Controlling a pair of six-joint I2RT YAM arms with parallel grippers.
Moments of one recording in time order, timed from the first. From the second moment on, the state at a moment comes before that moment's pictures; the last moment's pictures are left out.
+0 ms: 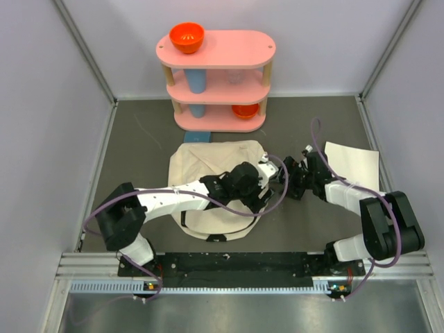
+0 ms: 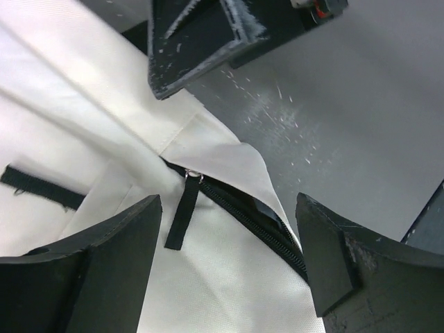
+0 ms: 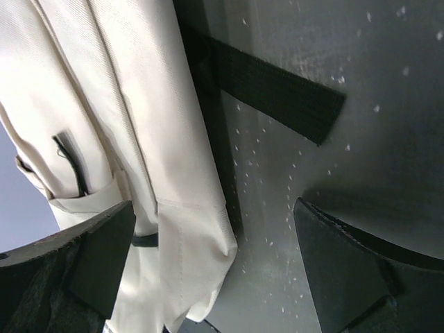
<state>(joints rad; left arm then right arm) -1.05 1.59 1.04 -0.13 -0.06 -0.16 0.23 1.39 0.54 0.05 -0.46 0.84</state>
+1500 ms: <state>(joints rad) -0.90 1.86 1.26 -0.42 0.25 0.14 0.23 1.35 0.50 0.04 -0.47 0.84</state>
